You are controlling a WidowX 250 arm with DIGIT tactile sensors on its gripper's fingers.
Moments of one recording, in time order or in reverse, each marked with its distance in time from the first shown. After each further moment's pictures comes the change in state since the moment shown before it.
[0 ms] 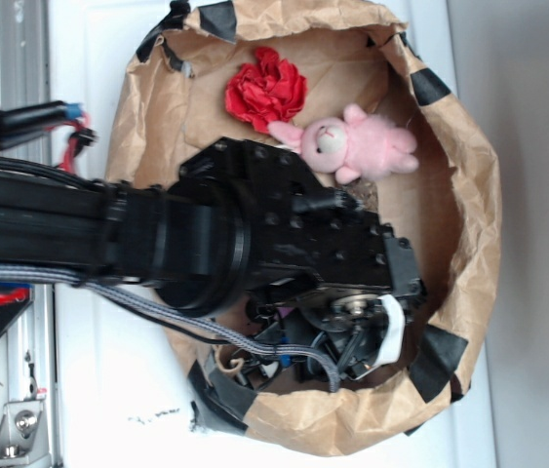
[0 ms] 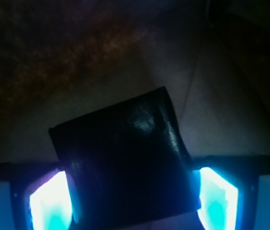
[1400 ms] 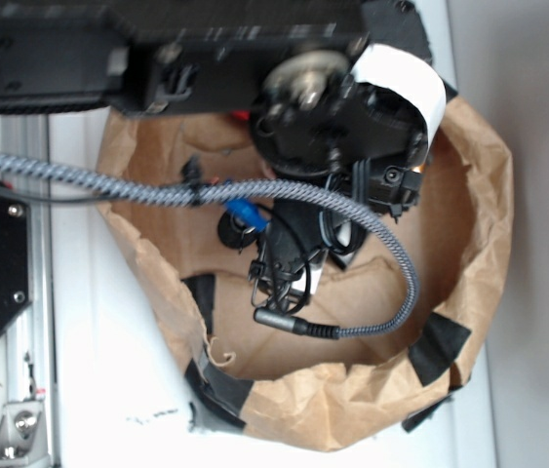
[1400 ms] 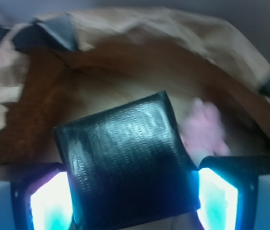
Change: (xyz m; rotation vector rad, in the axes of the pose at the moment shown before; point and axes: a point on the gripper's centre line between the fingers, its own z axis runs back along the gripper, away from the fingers) arm -0.041 0.017 0.135 0.195 0.021 0.787
